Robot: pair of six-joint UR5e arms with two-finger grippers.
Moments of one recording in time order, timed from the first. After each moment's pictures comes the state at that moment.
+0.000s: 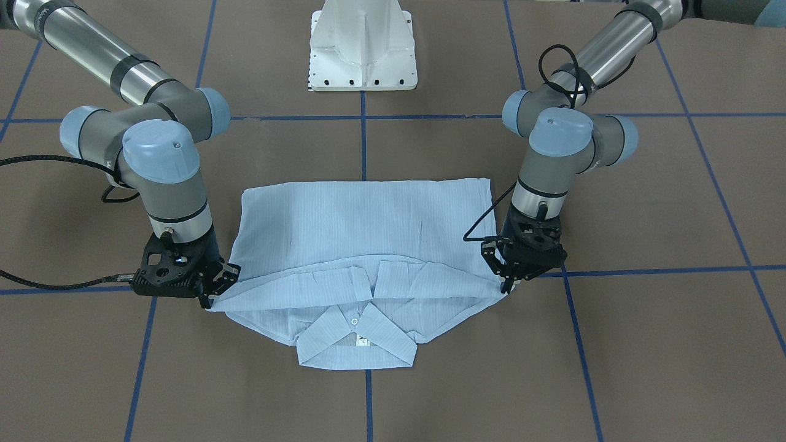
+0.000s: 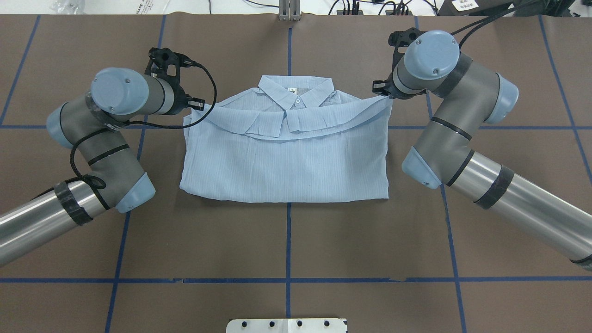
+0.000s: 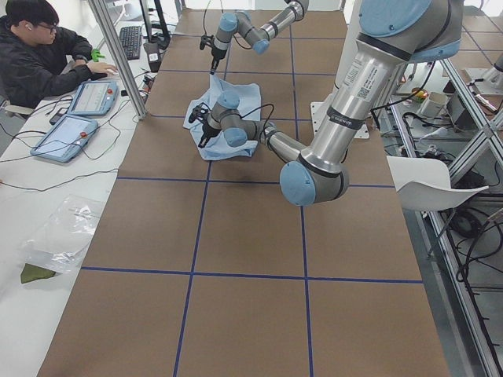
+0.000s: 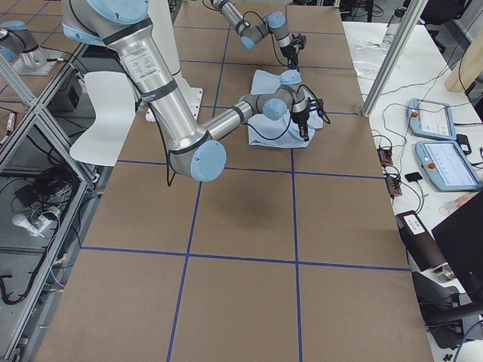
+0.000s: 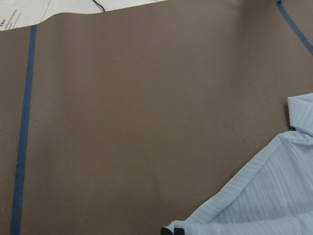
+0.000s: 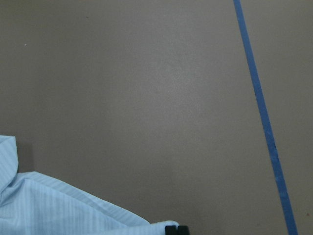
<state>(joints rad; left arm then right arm) -0.74 -2.10 -1.42 -2.19 -1.68 -0.85 0.79 -0.99 1.47 -1.31 1.72 1.06</state>
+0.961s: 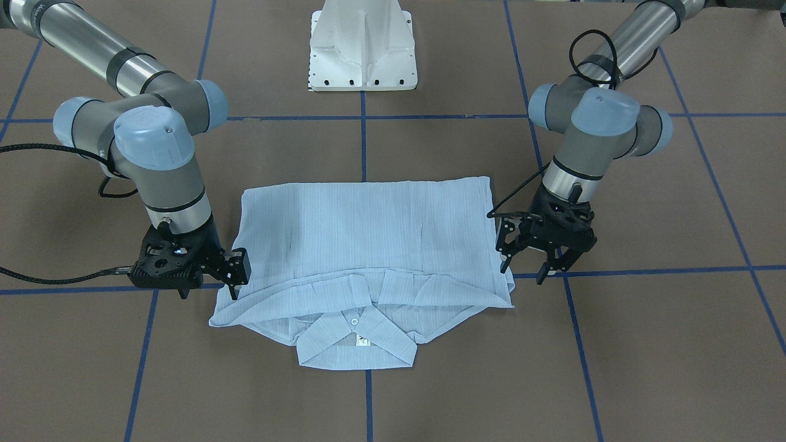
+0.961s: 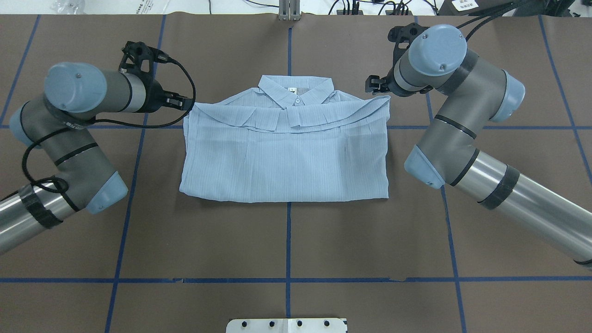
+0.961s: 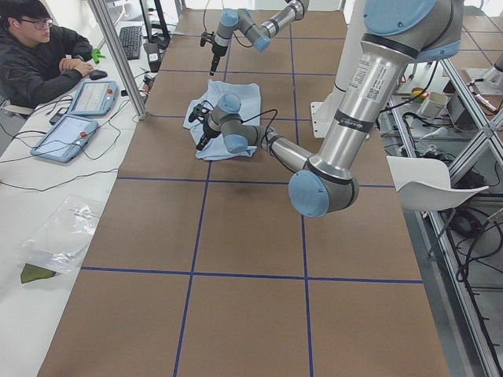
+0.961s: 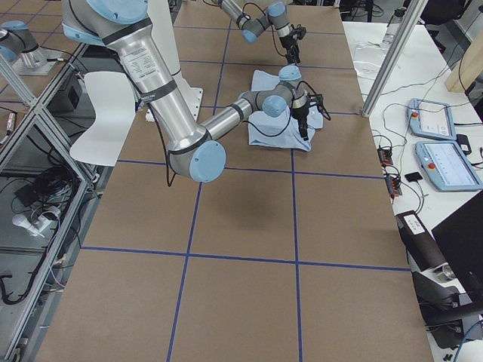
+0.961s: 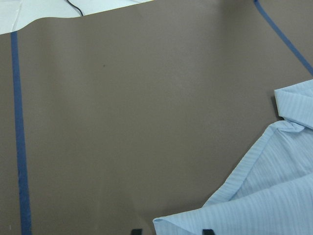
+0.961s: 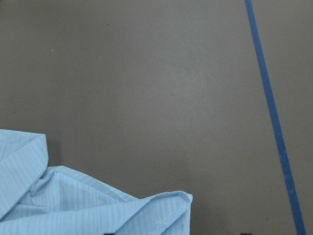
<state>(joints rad) -0.77 -1.98 -1.55 -2.30 -1.76 -0.83 0.79 -1.00 1.52 -1.31 1.74 1.06</state>
